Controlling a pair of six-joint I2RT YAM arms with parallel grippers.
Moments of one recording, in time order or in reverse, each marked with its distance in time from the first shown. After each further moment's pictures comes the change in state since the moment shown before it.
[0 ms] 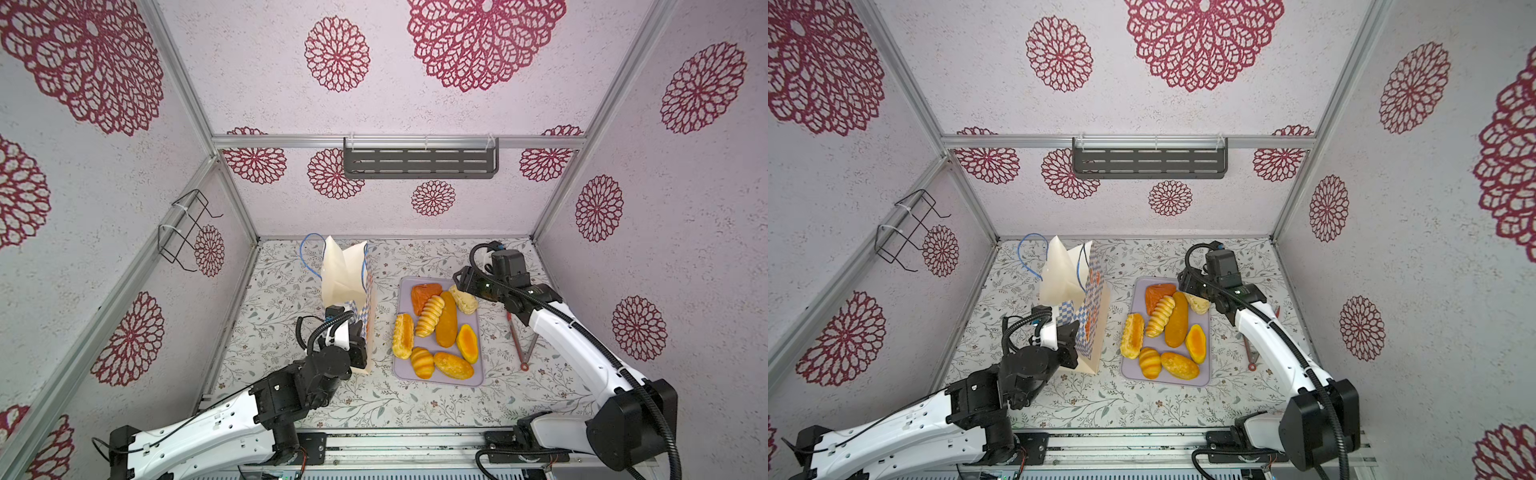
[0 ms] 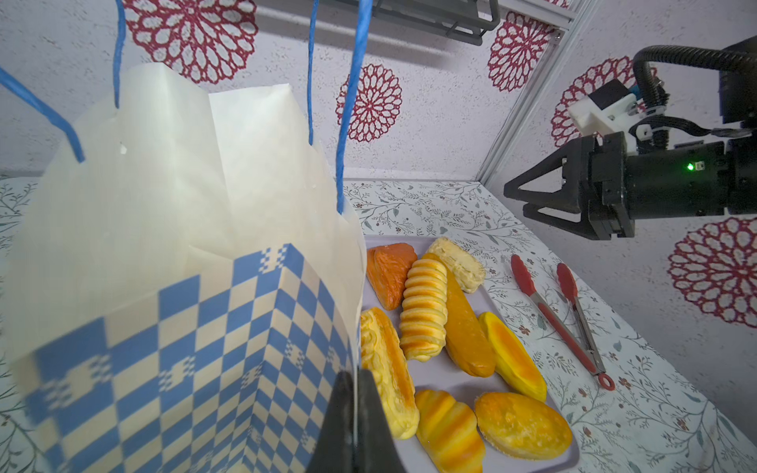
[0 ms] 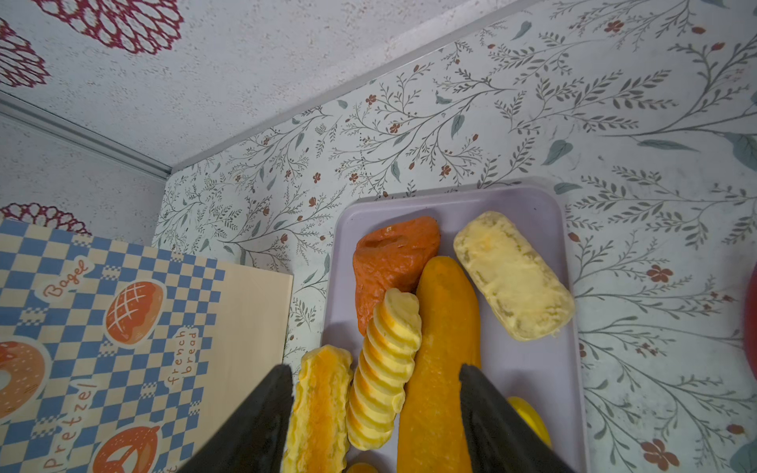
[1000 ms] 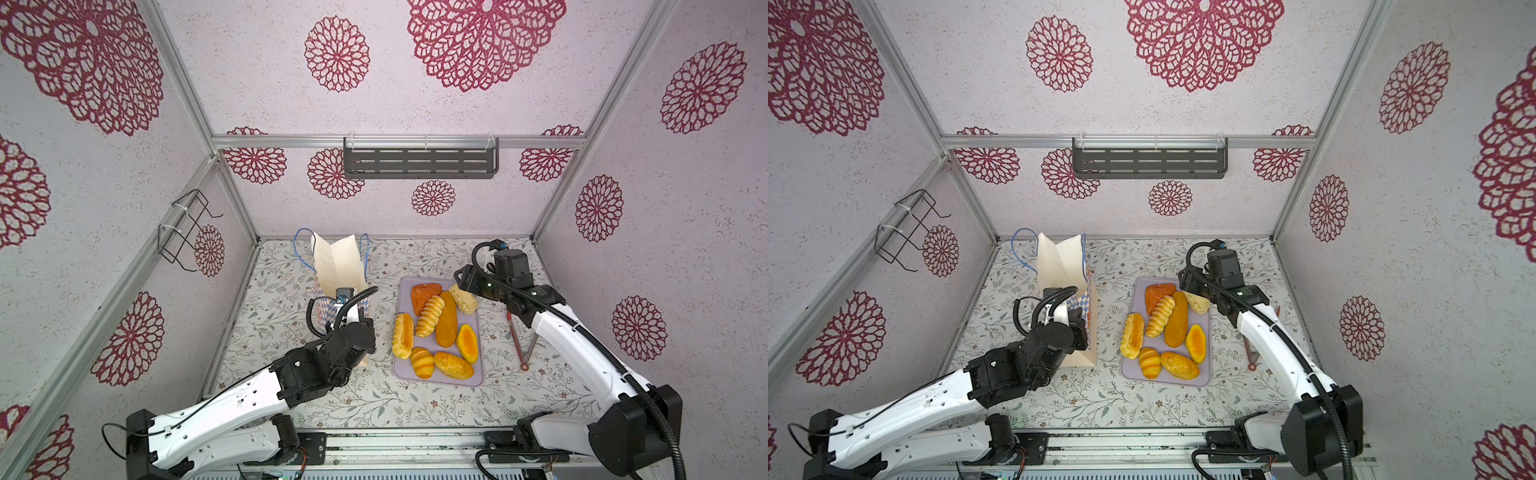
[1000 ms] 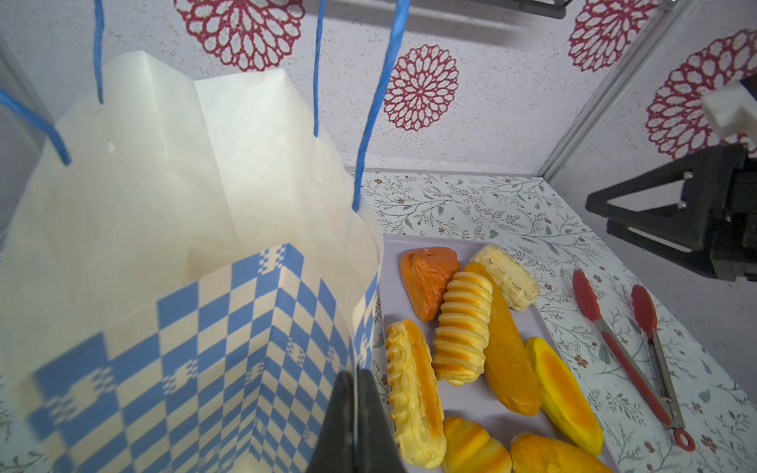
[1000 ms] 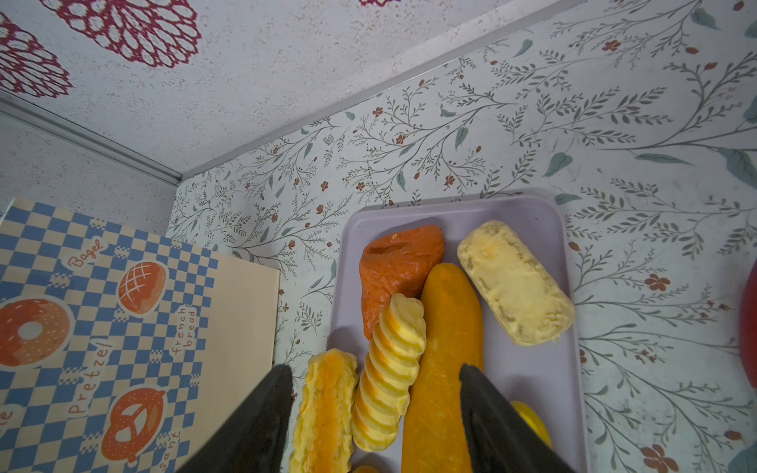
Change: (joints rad) left arm 0.053 0.238 0.211 -0.142 -0.062 -0.082; right arm 0.000 -0.024 0.000 0.007 0.002 -0.002
